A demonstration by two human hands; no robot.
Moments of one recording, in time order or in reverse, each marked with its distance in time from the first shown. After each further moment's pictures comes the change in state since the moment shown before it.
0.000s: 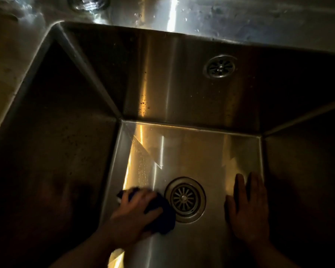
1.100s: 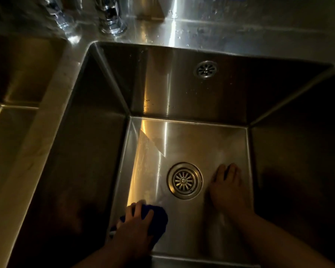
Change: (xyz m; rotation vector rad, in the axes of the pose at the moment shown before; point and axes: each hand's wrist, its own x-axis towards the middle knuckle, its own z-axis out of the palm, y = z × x) left_hand -0.044 0.073 -0.015 -0.306 -0.642 -0.567; right_hand -0.009 -0.064 -0.053 -0.193 -0.447 0.049
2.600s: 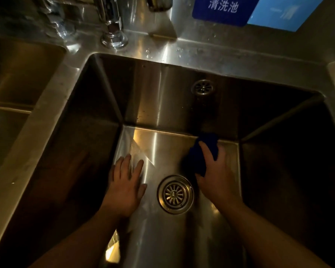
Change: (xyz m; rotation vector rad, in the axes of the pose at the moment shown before) left_hand 0.039 -0.010 -0.105 -0.043 0.620 -0.024; right_hand 0.021 -0.023 -0.097 0.418 0.323 -0.197
